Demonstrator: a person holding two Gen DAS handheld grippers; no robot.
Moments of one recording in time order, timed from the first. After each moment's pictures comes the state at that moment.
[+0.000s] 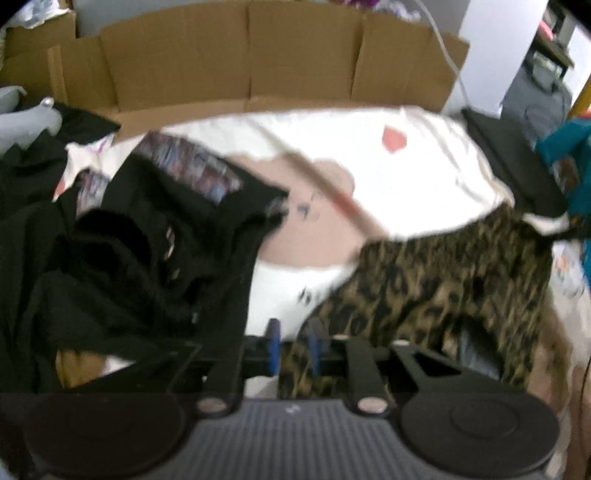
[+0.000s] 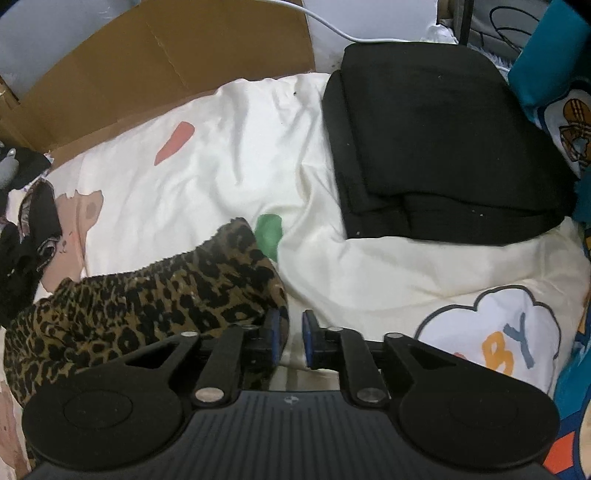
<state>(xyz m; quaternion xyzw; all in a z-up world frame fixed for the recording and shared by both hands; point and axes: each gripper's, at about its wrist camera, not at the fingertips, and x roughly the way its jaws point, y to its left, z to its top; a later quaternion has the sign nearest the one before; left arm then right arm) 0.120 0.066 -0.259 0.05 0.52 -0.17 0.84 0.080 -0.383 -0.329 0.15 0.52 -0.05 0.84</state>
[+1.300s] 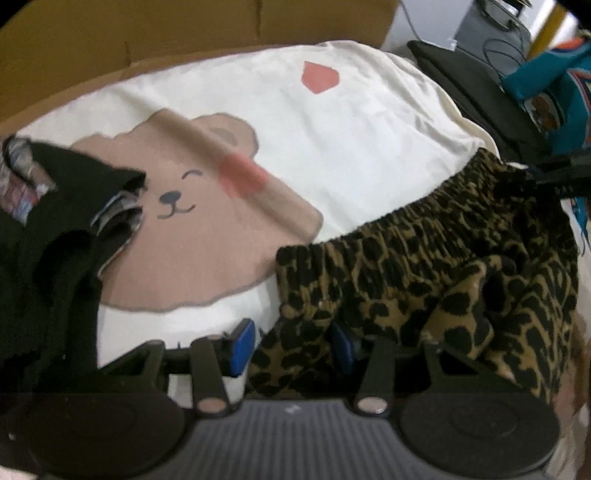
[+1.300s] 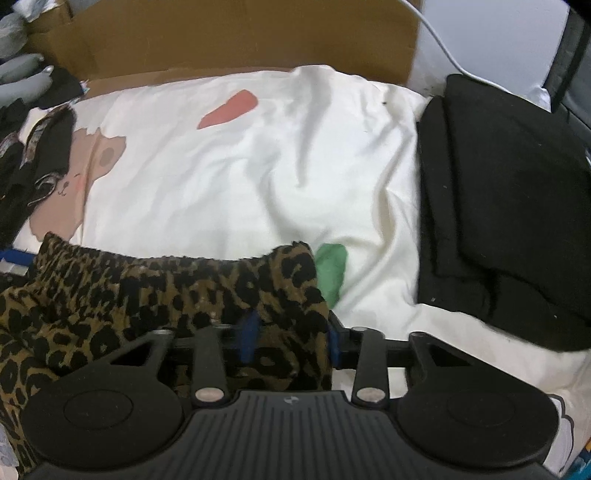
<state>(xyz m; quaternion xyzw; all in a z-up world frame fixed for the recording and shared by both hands) 0.153 -0.027 -0.367 0.09 0.54 -0.28 0.79 0.133 -0.335 -0.366 0.02 0.52 0.04 0.85</state>
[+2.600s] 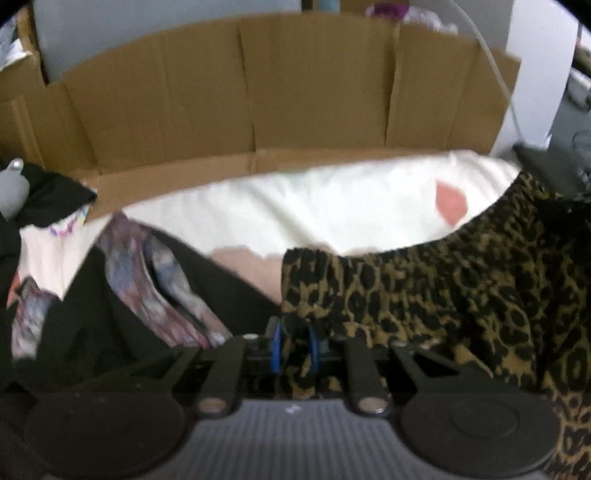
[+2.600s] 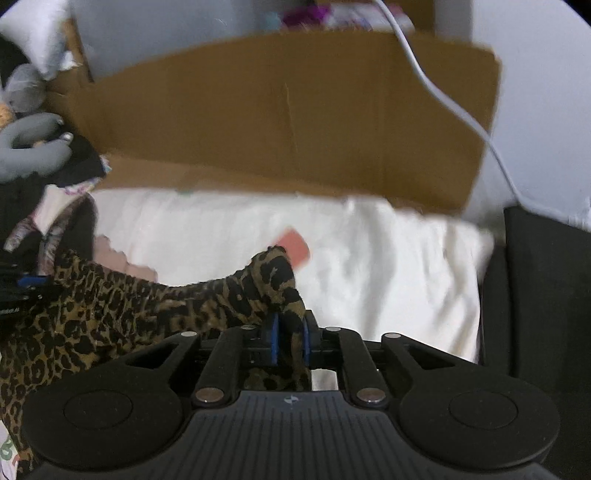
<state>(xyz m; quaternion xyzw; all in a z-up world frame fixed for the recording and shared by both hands) 0.218 0.011 -0.330 0.09 0.45 -0.13 0.88 0.237 -0.297 -0.323 0.04 0.44 0.06 0.89</state>
